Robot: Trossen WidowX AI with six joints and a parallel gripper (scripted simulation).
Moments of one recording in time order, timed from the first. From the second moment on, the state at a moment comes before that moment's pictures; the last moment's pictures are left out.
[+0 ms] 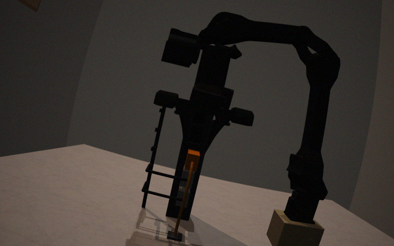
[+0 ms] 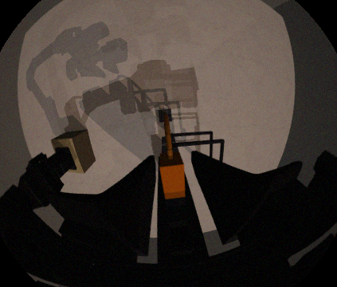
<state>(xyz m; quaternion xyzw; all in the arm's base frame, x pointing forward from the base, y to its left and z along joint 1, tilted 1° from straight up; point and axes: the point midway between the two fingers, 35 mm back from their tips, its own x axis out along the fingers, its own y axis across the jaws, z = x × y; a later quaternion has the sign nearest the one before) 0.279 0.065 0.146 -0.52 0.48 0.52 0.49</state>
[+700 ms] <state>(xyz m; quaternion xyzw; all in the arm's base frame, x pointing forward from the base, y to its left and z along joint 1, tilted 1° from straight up) 0.281 0.039 0.146 -0.52 0.48 0.51 0.49</state>
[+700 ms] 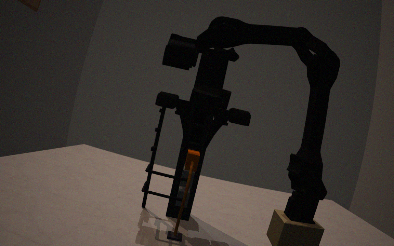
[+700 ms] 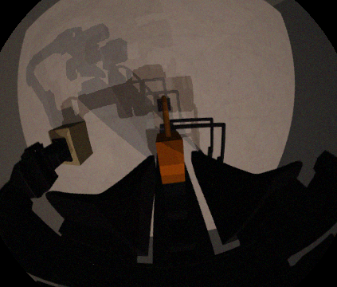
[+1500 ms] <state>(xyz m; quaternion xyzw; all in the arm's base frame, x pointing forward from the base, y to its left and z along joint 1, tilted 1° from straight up) 0.281 0.038 0.137 -0.52 0.48 0.52 0.49</state>
